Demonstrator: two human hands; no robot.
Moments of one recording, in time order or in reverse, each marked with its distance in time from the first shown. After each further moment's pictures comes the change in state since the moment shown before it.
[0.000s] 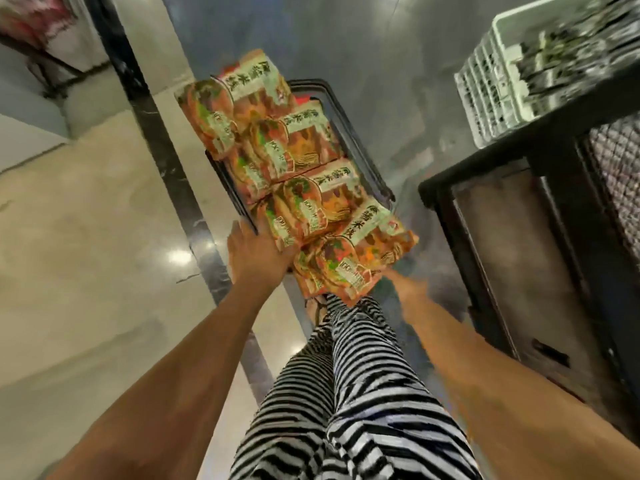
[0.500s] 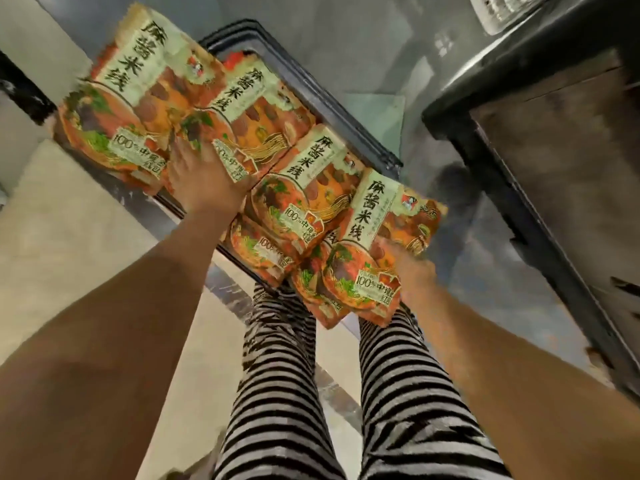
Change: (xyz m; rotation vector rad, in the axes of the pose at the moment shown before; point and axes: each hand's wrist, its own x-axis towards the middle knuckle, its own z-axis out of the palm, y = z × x) left_hand 0.236 0.026 0.017 0.266 0.045 0.123; right_hand 0.147 0.003 0.081 0.419 0.009 0.252
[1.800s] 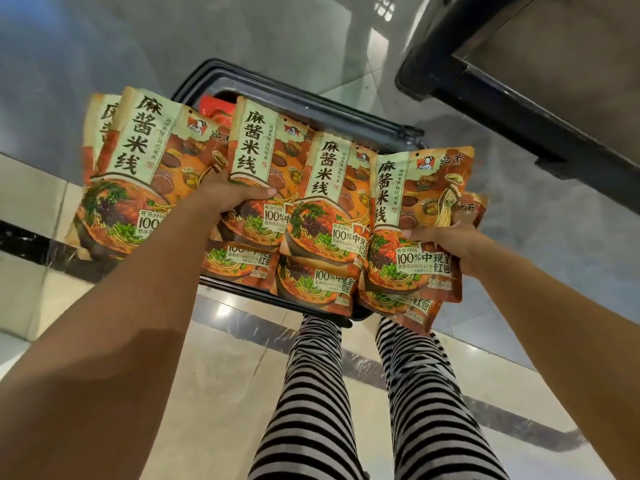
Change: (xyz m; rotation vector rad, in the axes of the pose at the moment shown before) left_hand 0.128 -0.010 -0.001 -0.476 -0.700 0.027; right_hand -0.035 -0.019 0.053 0.100 -0.027 -0.032
